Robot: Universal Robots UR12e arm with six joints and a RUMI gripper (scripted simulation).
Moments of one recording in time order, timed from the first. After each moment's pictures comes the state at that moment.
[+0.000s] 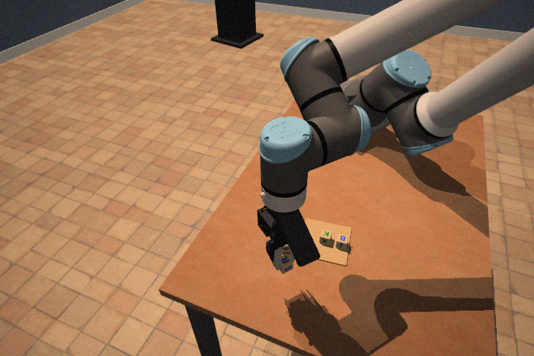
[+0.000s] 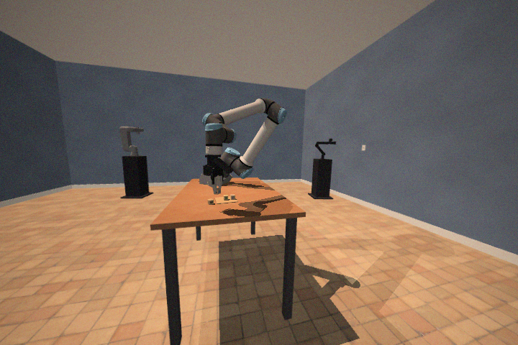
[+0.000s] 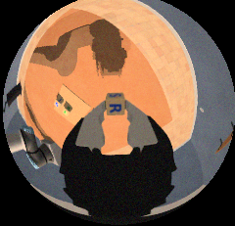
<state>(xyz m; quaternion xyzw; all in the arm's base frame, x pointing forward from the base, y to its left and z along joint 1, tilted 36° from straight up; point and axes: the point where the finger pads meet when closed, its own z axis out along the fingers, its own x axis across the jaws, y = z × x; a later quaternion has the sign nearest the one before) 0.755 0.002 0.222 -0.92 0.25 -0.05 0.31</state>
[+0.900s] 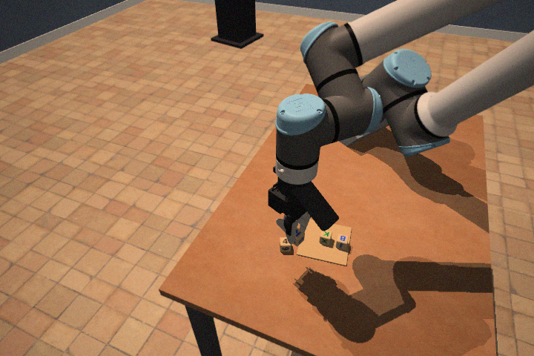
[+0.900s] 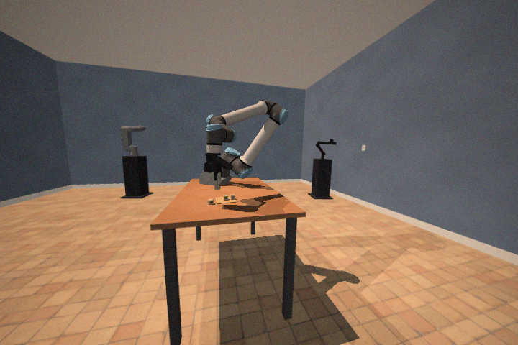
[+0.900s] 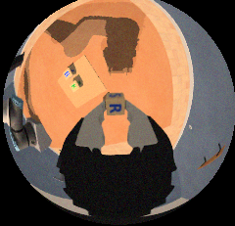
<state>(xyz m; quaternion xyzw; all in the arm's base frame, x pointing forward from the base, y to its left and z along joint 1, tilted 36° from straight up) 0.675 -0.003 0.202 -0.95 0.11 -0.10 0.29</state>
